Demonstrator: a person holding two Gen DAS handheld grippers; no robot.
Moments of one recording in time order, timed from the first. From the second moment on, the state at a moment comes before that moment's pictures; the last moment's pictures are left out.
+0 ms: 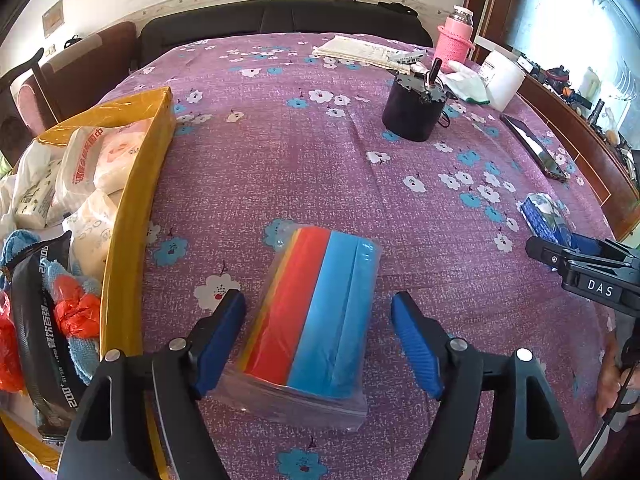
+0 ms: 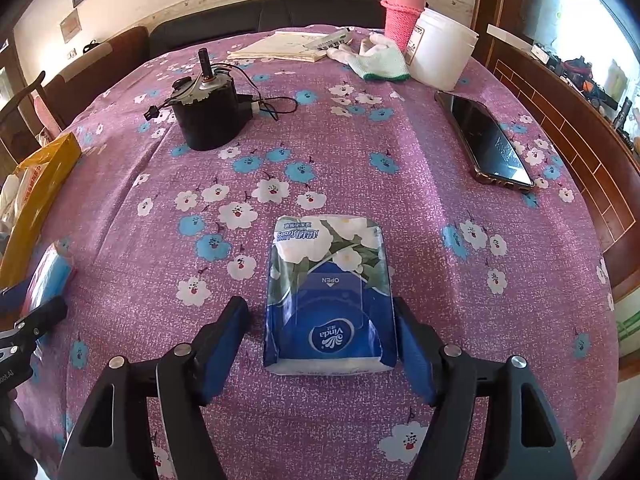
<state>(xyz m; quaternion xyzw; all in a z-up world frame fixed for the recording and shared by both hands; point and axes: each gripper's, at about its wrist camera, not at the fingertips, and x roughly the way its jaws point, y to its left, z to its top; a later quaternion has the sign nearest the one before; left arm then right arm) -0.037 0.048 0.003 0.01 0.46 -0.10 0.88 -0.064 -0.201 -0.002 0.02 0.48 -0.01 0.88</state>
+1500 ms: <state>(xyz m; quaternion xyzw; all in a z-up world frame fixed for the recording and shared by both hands) -0.047 0.013 0.001 0.08 0.47 -0.16 0.87 -0.062 -0.220 0.000 0.05 0.47 0.01 0.88</state>
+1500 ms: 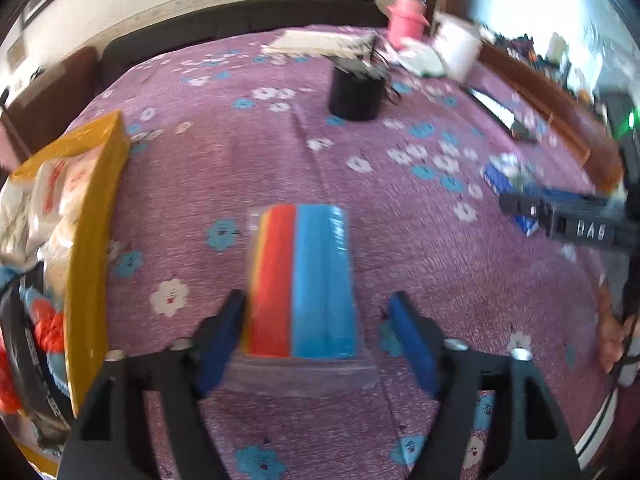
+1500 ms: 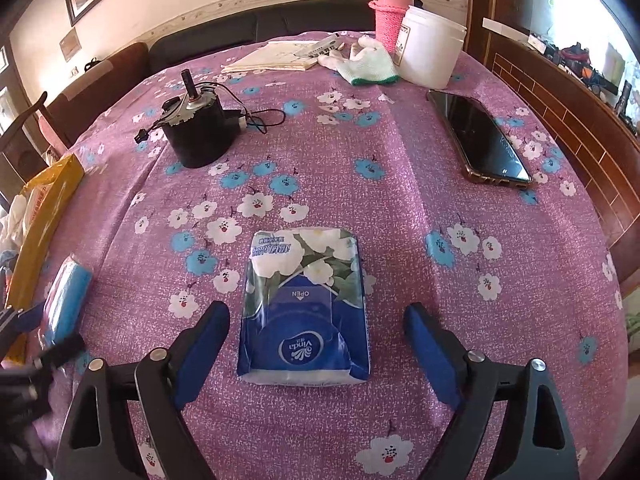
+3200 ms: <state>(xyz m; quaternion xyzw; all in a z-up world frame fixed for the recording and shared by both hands) -0.120 0.271 0.107 -0.15 0.34 -0.02 0.93 -0.095 -0.041 0.096 -0.05 0.40 0.18 0.90</state>
